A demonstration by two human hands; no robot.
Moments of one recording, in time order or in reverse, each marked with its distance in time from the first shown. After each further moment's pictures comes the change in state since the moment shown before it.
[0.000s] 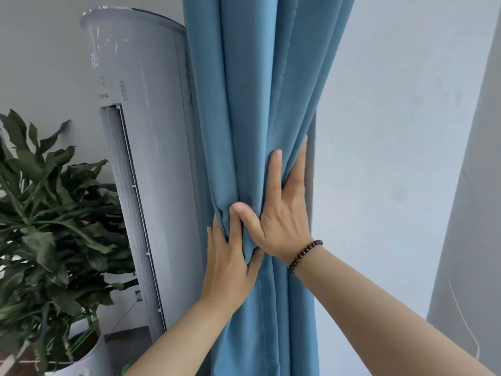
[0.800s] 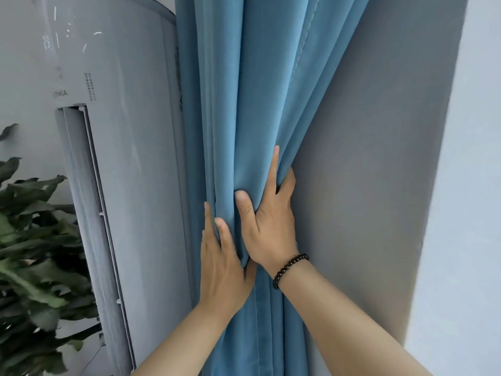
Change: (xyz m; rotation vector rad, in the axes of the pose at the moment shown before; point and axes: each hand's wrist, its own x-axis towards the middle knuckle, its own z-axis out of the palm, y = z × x) left_hand 0.102 -0.146 0.052 -0.052 0.113 0.159; right_hand 0.031 0.050 0.147 0.125 -0.087 0.359
